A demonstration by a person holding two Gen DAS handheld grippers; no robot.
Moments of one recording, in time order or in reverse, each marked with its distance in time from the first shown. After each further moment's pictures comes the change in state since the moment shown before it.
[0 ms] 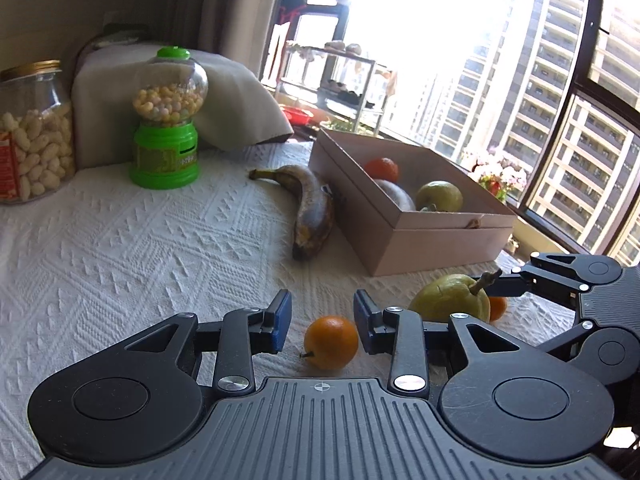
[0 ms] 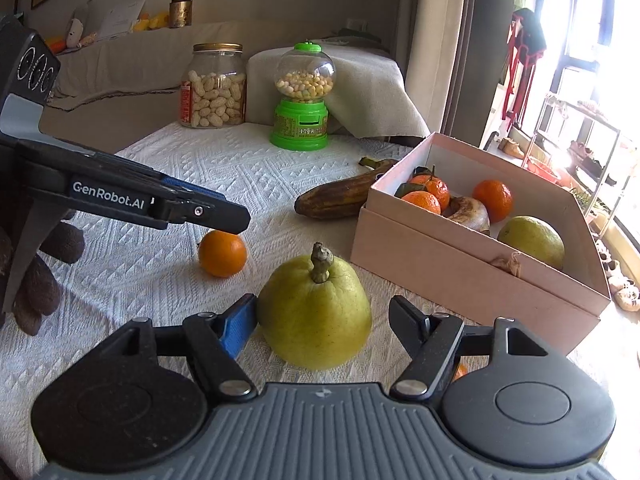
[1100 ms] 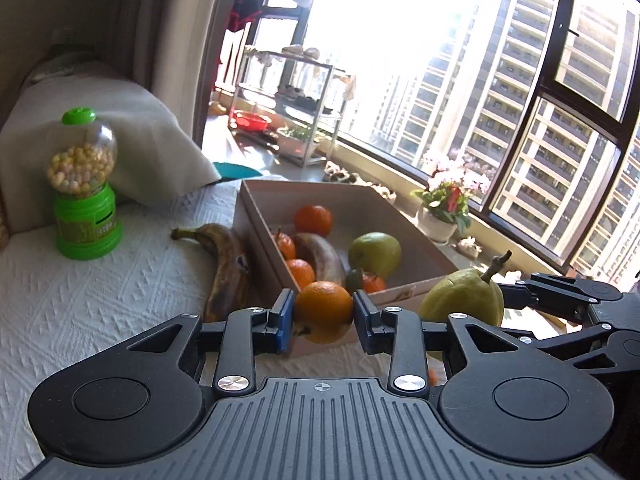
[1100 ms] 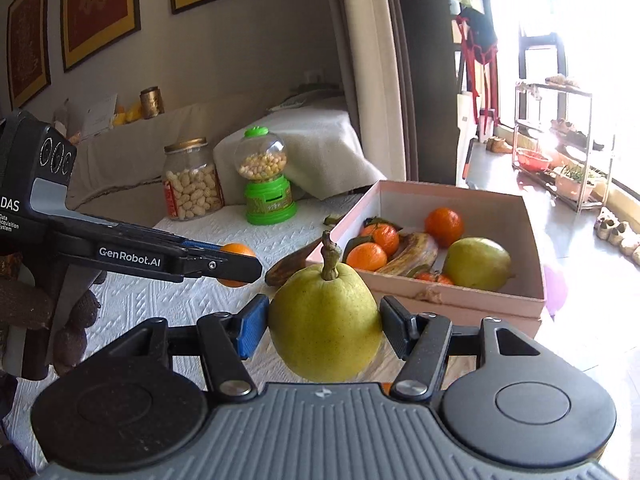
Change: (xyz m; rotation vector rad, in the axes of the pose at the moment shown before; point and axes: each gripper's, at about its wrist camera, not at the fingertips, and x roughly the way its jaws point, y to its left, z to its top) left arm 0.026 -0.050 0.080 0.022 -0.027 -0.136; right arm -0.066 -0.071 0.015 0.243 -0.204 0.006
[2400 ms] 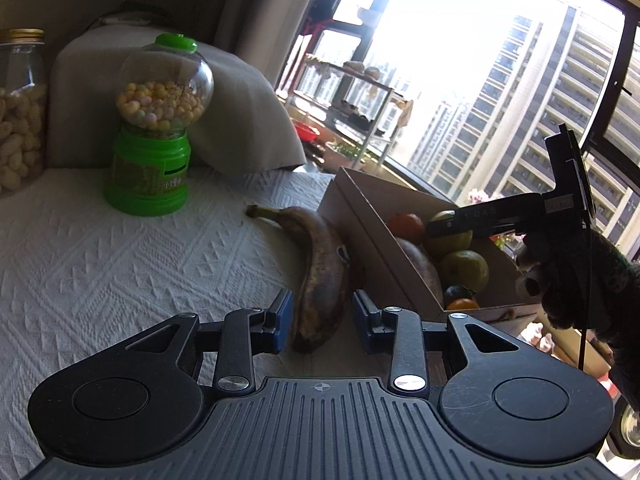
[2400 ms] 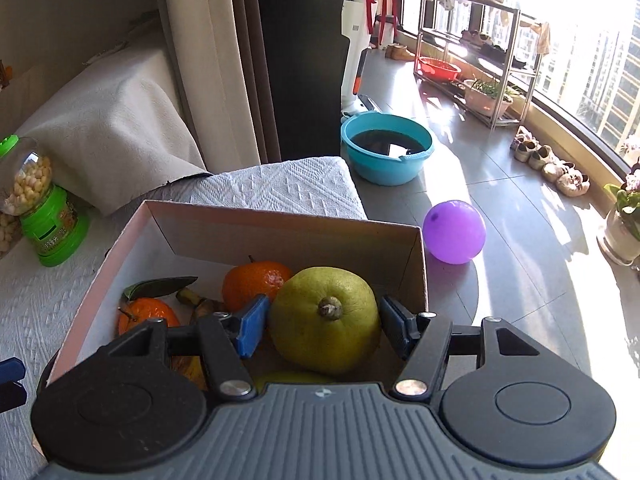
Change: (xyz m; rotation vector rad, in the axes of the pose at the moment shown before) left arm 0.032 0.081 -0.038 -0.186 -0.060 0.089; right arm 0.198 -0.115 0.077 0.091 0.361 -0.283
